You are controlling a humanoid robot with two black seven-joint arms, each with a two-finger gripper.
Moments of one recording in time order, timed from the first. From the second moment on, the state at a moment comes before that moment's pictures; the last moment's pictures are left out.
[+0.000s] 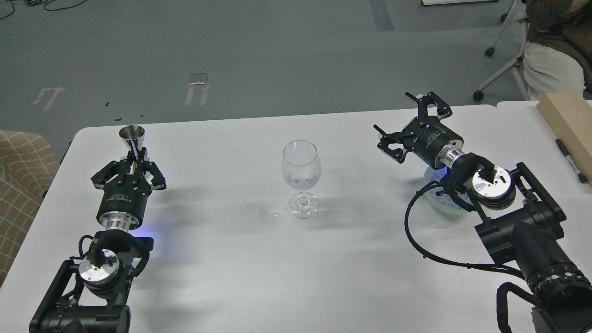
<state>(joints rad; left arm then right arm) -0.10 0.07 -1.57 -1.15 -0.13 -0.24 -0.06 0.56 0.00 1.45 0.76 -0.26 0.32 -0.33</state>
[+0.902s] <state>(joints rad) -0.11 0.07 -1.58 -1.15 -0.14 -0.24 -0.06 0.56 0.00 1.45 0.75 -0.26 0.32 -0.33</state>
